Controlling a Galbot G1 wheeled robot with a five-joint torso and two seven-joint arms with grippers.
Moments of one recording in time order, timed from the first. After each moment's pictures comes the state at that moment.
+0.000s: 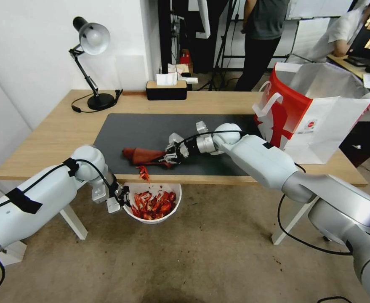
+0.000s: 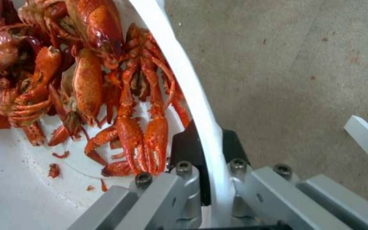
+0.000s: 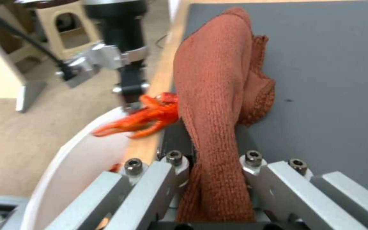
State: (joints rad) left arm 0.40 -0.71 0.34 -1.50 0.61 -0.78 1.22; right arm -0.05 1.26 -0.62 0.93 0.67 -0.08 -1.13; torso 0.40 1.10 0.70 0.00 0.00
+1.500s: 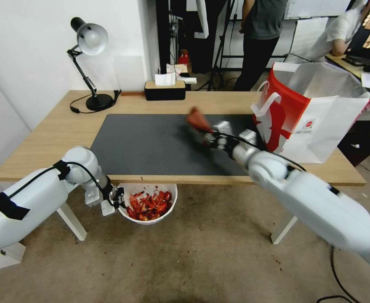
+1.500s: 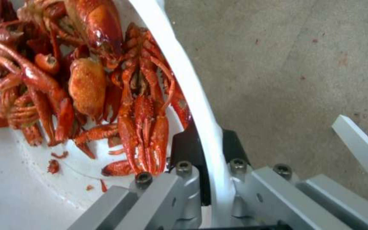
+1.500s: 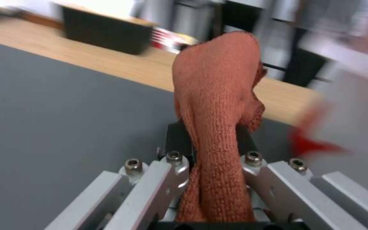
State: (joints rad) left arm 0.45 -0.65 0.31 -1.58 0.61 -0.74 1.22; right arm -0.63 0.76 -0.18 1.77 0.76 -0.24 0.41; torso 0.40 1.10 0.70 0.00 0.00
